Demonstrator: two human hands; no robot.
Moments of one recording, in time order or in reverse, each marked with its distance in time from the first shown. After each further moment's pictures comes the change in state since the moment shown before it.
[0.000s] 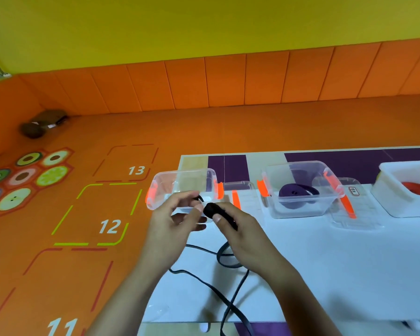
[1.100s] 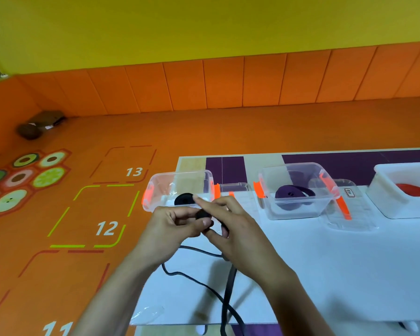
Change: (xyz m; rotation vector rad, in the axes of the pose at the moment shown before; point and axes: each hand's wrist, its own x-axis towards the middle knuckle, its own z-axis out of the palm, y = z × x) left_hand 0.004 0.004 -0.004 0.006 -0.255 -0.113; right_hand -0.004 -0.006 -0.004 -0.315 0.051 -0.192
